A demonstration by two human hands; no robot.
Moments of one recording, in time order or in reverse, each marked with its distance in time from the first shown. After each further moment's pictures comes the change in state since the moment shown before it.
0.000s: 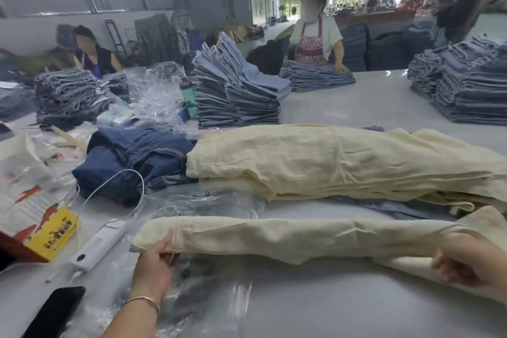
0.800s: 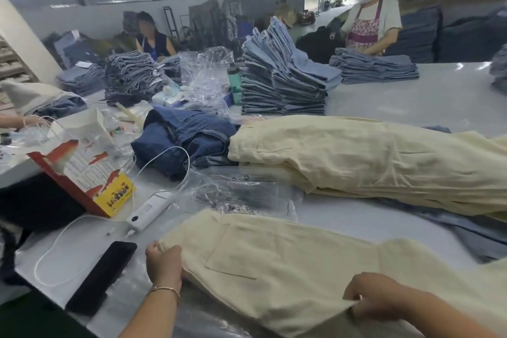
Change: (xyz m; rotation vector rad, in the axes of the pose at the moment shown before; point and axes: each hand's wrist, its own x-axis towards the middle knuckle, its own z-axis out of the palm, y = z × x) left_hand -0.008 -0.007 -0.067 0.541 0.596 0.270; right_hand -0.041 -0.001 0.189 -1.326 -0.635 -0.964
